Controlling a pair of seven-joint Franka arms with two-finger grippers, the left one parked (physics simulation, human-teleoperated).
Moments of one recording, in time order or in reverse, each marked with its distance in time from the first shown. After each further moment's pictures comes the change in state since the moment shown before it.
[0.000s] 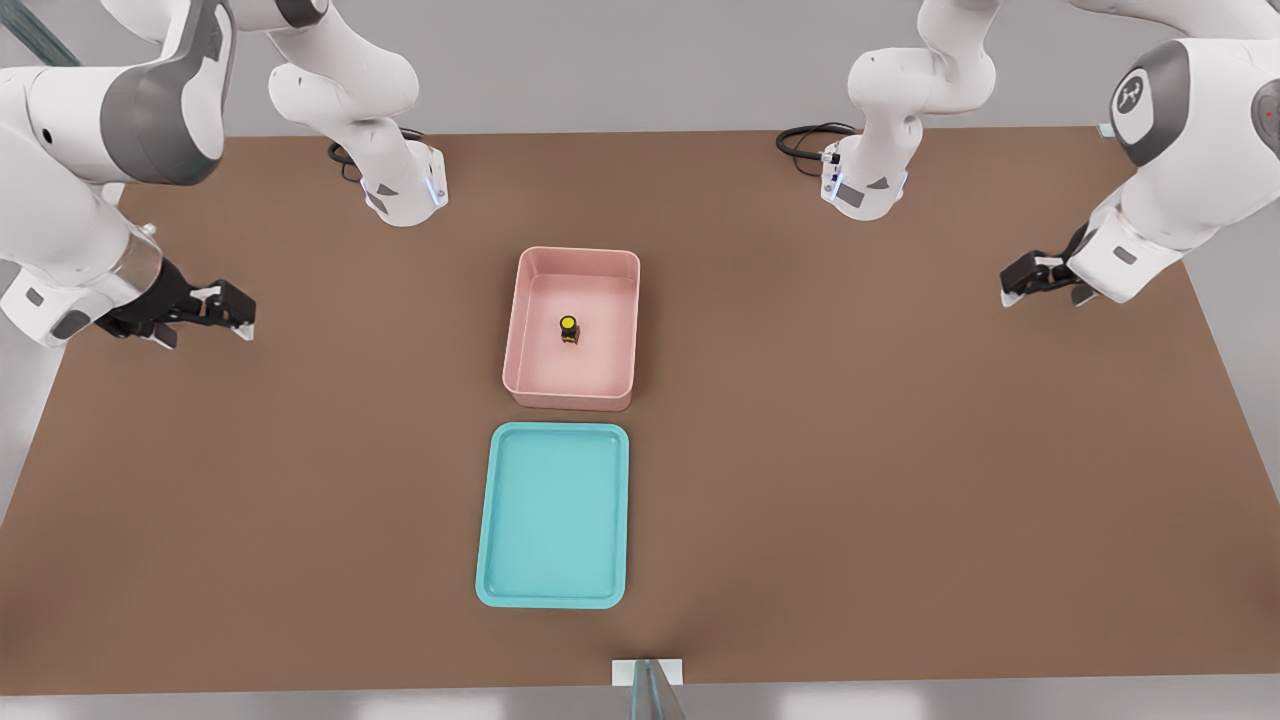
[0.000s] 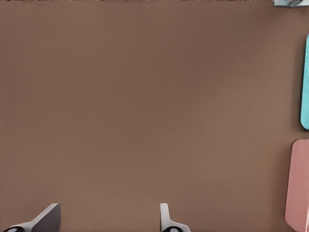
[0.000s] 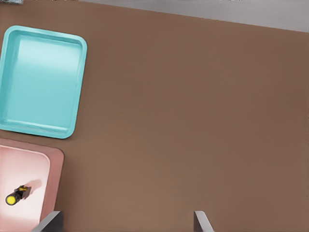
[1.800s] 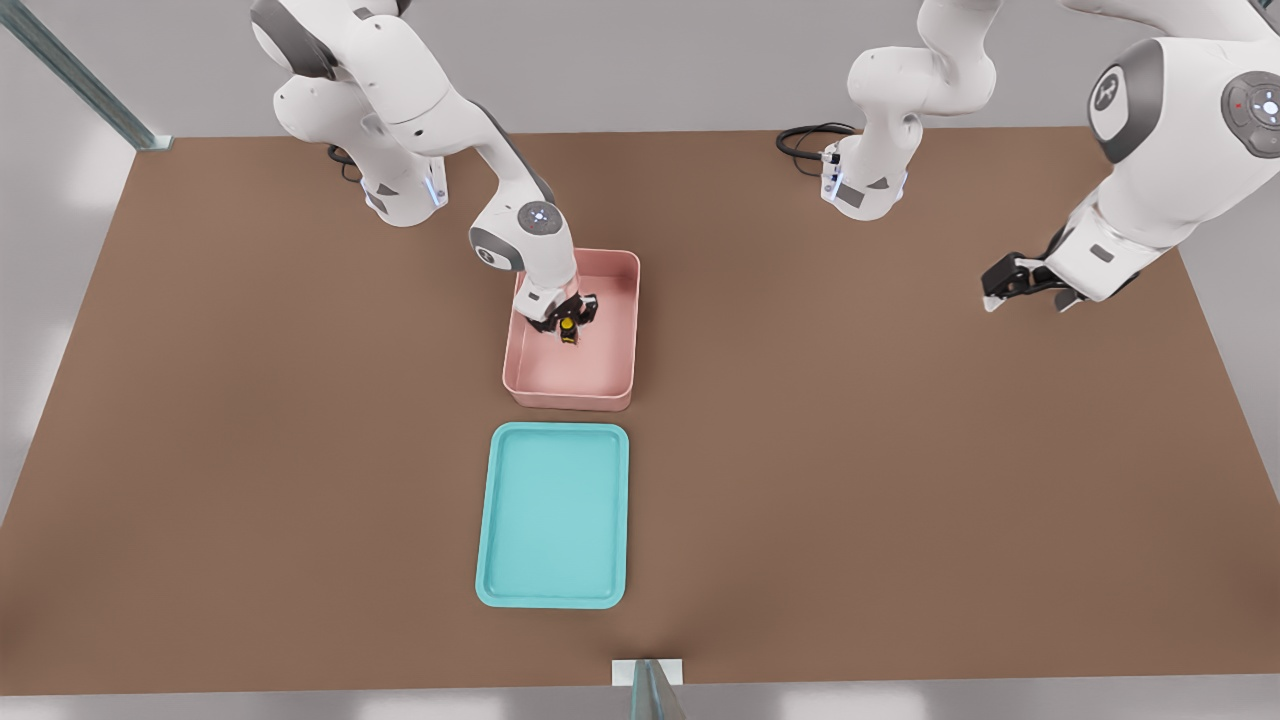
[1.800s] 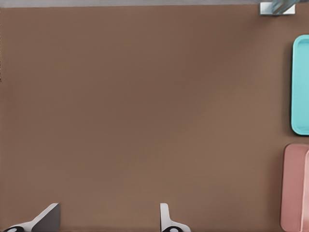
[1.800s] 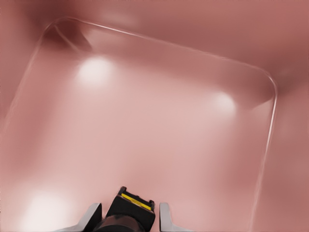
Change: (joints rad) arm 0.573 0.182 0.207 -1.127 -0.370 1.421 1.043
